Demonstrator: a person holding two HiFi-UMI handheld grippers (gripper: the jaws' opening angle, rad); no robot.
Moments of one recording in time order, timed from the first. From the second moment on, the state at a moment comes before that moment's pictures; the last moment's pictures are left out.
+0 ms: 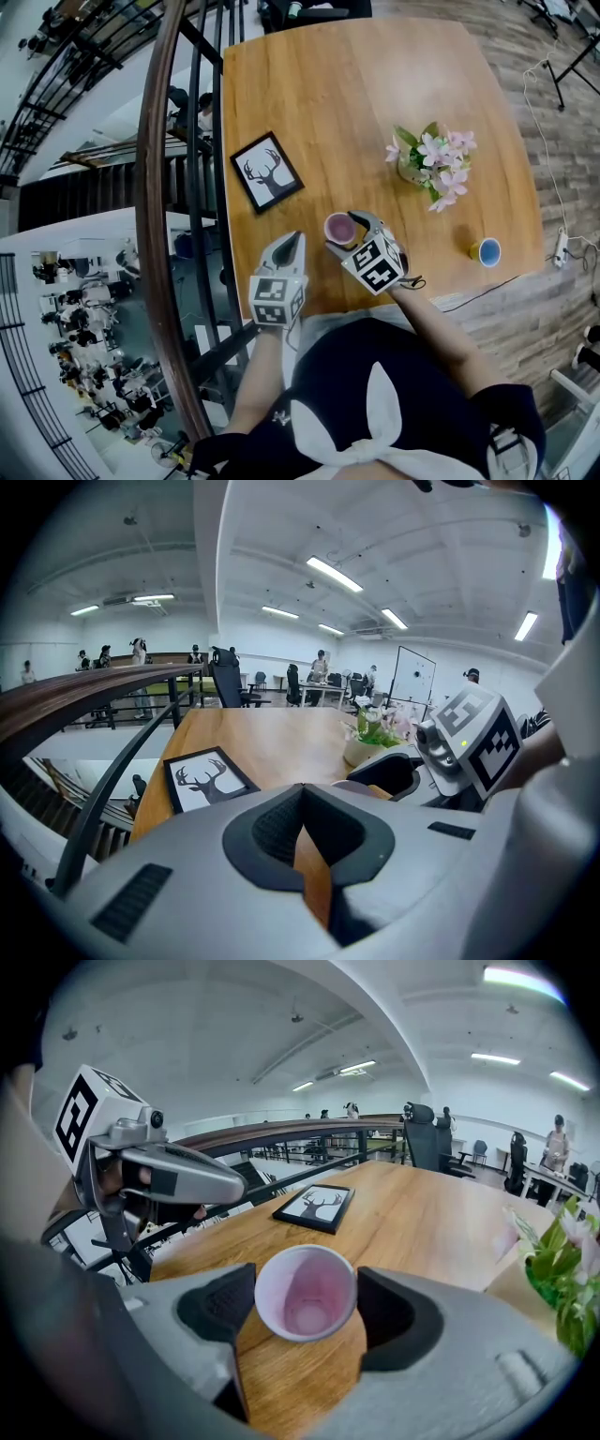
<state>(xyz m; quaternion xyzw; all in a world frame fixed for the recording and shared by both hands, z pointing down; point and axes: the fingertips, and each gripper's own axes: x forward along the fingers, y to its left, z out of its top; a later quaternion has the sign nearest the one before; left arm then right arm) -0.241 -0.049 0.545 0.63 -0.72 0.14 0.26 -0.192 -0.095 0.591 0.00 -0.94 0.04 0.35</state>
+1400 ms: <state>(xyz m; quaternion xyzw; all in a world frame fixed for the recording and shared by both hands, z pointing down) -0.202 -0.095 0.515 0.69 -0.68 0.13 0.21 -0.160 -0.132 0.478 0.08 -0.97 0.02 0.25</state>
